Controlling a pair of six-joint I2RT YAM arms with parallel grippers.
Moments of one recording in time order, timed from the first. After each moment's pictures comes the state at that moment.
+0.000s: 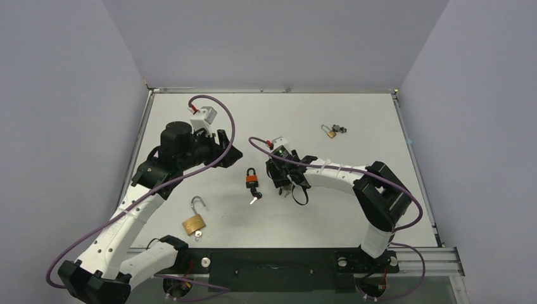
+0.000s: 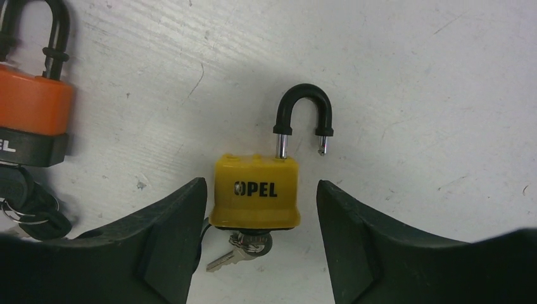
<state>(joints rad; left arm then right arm) -0.44 0.99 1.06 -0.52 0.28 -0.43 0.82 1.75 1.05 -0.32 0.31 0.27</state>
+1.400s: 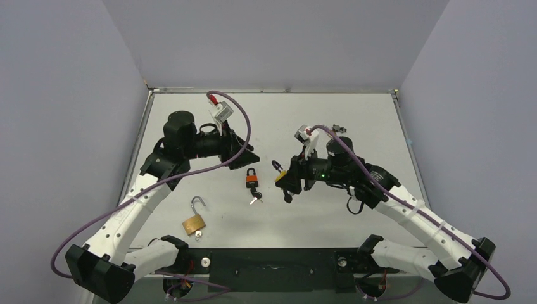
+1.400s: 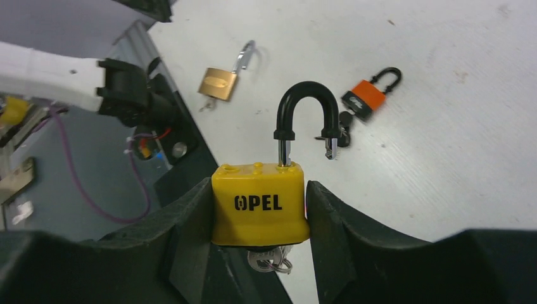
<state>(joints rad) -0.44 1.09 1.09 -0.29 0.75 -0.33 0.76 1.05 1.01 -0.44 -0.38 0.28</state>
